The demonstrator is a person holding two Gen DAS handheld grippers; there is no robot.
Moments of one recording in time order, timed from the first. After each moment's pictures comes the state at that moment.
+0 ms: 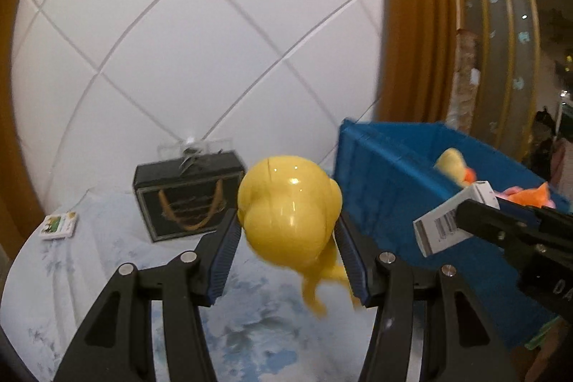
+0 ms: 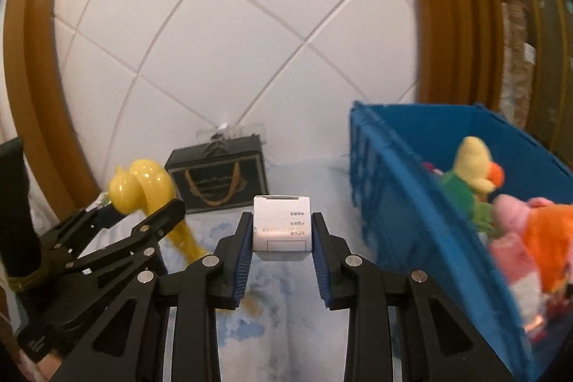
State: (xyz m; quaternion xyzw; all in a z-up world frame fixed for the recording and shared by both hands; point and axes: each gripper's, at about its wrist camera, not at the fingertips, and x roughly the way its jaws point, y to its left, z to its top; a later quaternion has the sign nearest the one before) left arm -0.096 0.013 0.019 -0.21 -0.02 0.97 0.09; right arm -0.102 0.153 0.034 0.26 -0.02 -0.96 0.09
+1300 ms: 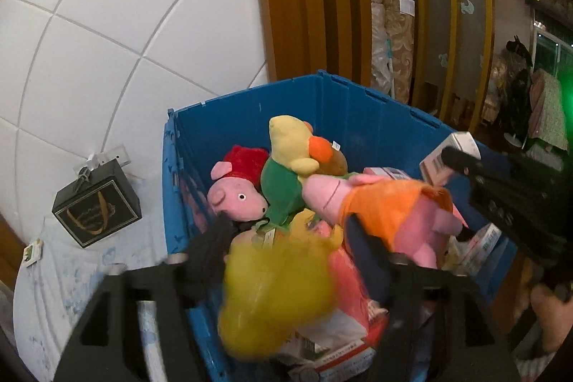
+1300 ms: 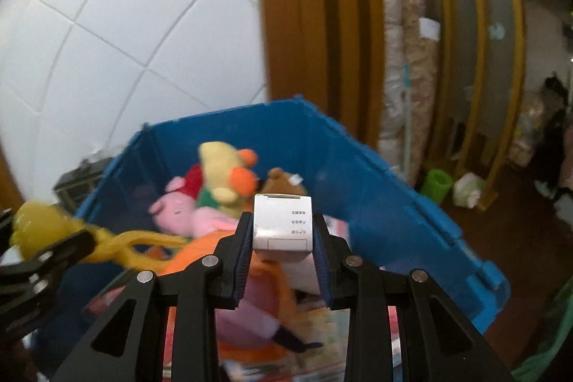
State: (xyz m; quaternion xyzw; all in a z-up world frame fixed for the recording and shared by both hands) left arm -0.092 0.358 0.045 -0.30 0.09 0.94 0.13; right arm -0.088 0.530 0.038 0.26 -0.03 -0.96 -0.04
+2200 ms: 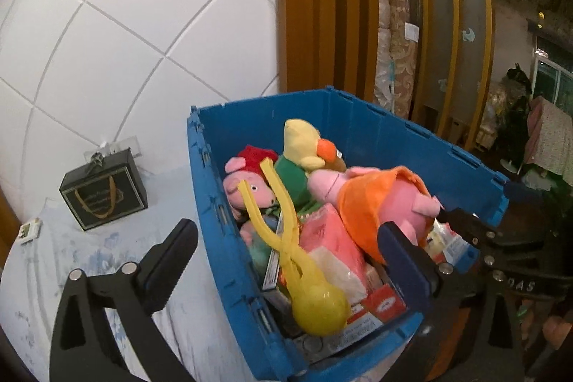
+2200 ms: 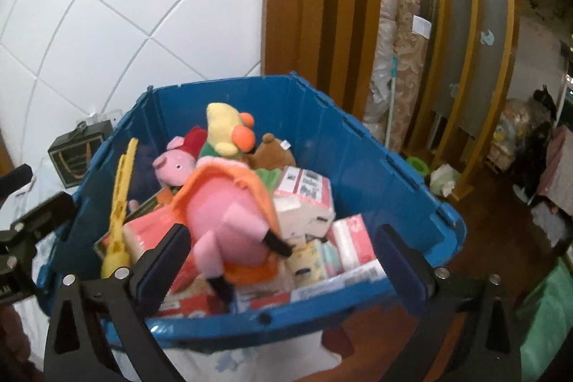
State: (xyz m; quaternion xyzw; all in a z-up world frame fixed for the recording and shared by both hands) left arm -0.044 0.311 0.047 -0.27 0.04 0.95 0.13; right arm -0.021 0.503 0.041 0.31 0.01 -0.95 -0.06
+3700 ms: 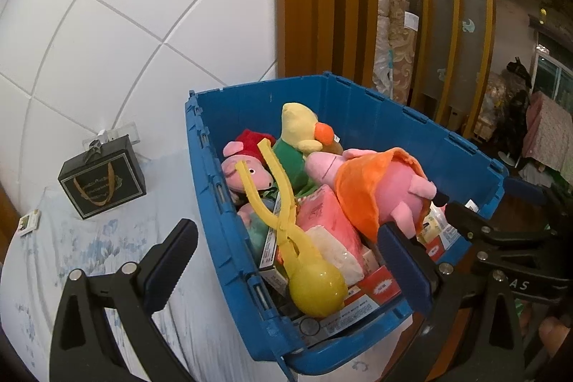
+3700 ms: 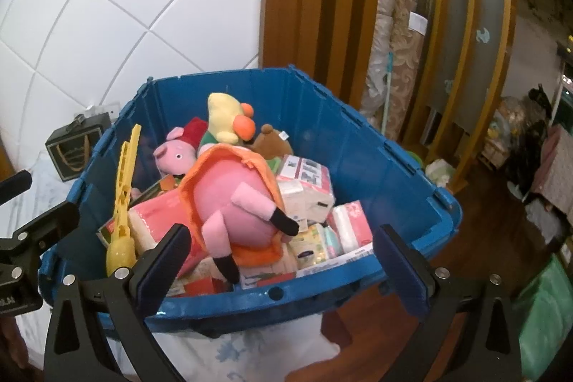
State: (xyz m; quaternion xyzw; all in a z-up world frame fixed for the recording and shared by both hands) left arm -0.038 0.315 0.042 -0.30 0.04 0.94 0.14; right arm -0.011 0.497 0.039 0.32 0.02 -0.95 -0.07
